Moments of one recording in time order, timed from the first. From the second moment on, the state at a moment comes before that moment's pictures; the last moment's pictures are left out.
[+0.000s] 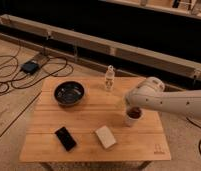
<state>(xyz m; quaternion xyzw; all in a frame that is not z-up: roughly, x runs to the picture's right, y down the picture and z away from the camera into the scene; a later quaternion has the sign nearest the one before) 0.156 0.070 0.786 -0.11 -0.01 0.51 0.86</state>
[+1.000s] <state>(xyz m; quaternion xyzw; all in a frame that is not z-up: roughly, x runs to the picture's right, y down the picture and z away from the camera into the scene) 0.153 0.009 0.827 -0.11 0.01 0.46 0.88</state>
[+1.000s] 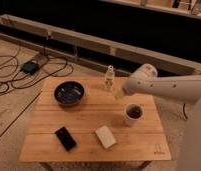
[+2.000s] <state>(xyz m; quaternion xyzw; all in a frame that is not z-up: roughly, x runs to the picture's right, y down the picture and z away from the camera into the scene) 0.018 -0.054 0.813 -0.12 -0.07 0.32 0.94</state>
